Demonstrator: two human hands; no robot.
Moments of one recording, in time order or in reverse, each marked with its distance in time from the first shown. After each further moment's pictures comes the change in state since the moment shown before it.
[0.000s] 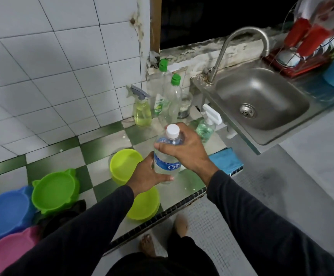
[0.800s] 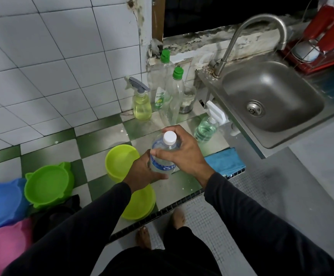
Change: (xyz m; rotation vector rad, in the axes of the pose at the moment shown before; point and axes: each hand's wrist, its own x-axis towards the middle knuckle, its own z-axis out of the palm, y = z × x) left_hand 0.018 -0.023 0.002 0.005 0.025 -0.038; right_hand 0.019 0.039 -0.005 -0.014 -0.111 -0.005
